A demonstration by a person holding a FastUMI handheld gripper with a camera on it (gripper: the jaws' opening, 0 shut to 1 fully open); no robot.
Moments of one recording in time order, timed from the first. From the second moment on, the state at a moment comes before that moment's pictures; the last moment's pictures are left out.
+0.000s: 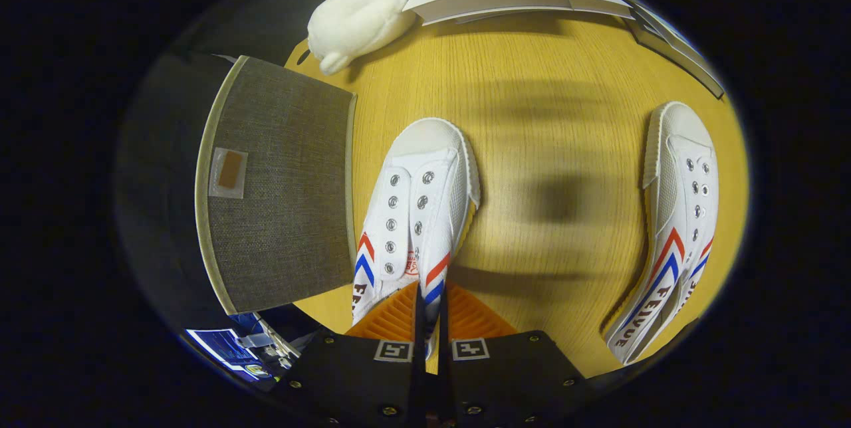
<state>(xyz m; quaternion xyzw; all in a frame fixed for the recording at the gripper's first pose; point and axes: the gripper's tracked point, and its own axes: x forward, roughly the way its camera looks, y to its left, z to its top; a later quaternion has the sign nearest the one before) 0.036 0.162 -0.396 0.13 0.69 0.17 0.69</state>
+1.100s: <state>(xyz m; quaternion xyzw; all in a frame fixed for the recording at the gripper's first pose) 0.073 0.235 -0.189 0.15 0.61 0.29 0.72</state>
